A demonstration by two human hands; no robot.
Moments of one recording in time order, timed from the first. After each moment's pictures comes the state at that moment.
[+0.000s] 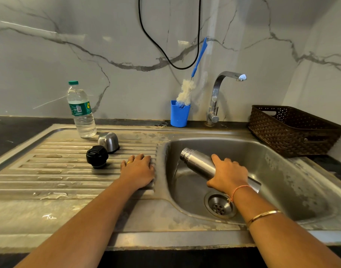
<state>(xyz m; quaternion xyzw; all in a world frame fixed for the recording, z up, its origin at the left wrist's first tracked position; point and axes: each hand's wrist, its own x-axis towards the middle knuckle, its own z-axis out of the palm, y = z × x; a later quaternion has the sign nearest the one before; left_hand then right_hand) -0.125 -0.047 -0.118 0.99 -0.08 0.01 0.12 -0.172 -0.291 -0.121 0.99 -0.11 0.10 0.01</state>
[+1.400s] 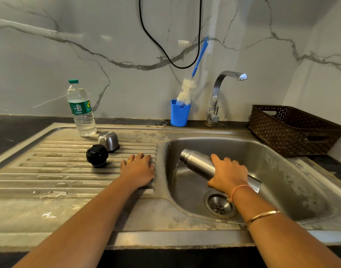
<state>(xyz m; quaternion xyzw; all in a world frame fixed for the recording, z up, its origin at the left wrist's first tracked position) -0.125 -0.046 -0.118 0.99 -0.09 0.01 0.13 -0.172 -0.290 -0.122 0.99 -0.11 0.11 0.03</state>
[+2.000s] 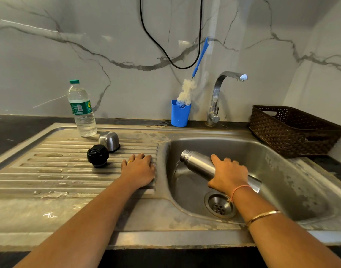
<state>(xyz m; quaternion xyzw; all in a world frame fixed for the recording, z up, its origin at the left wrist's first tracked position) -0.126 -0.046 -0.116 0.99 -0.09 0.01 0.13 -0.172 -0.288 -0.121 0.99 -0.11 0.10 0.03</state>
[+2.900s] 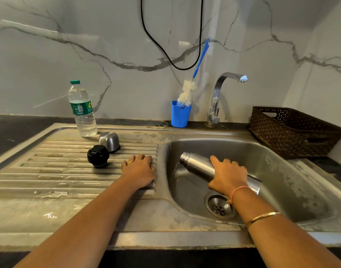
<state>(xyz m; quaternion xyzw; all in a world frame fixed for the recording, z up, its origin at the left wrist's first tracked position) -0.127 -0.048 -0.116 0.99 -0.09 0.00 0.13 -0.174 -0.286 -0.120 0.99 -0.10 0.10 0.04</state>
